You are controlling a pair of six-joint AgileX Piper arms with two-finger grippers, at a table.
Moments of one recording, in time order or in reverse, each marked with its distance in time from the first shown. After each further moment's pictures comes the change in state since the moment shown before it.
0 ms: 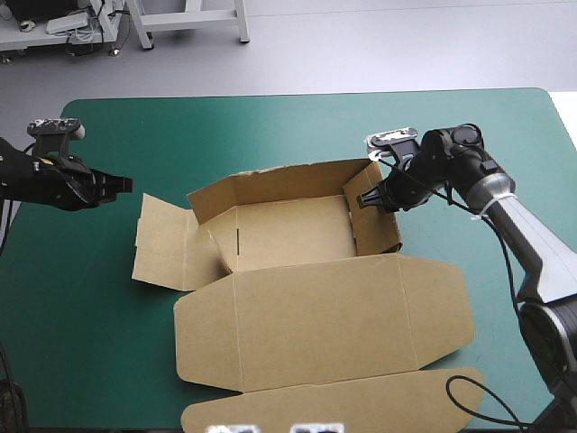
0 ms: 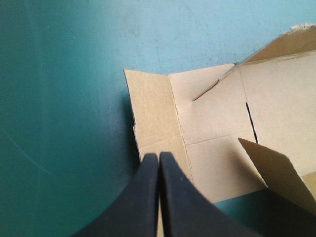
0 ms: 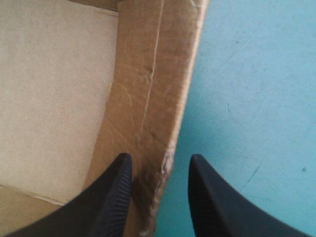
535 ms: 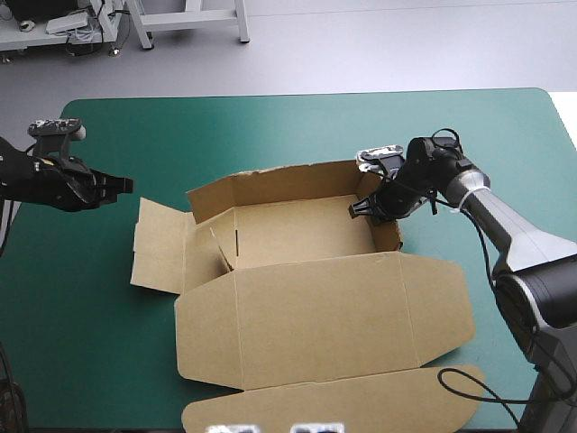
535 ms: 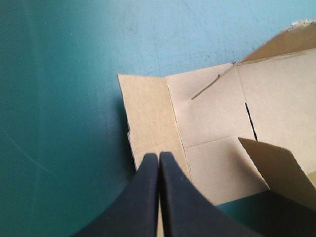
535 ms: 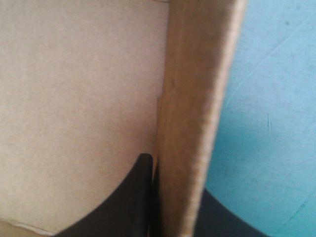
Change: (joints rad) left arm 0.000 0.000 0.000 -0.002 0.011 0.000; right arm -0.003 0.142 -0.005 0.078 -0.013 -0.050
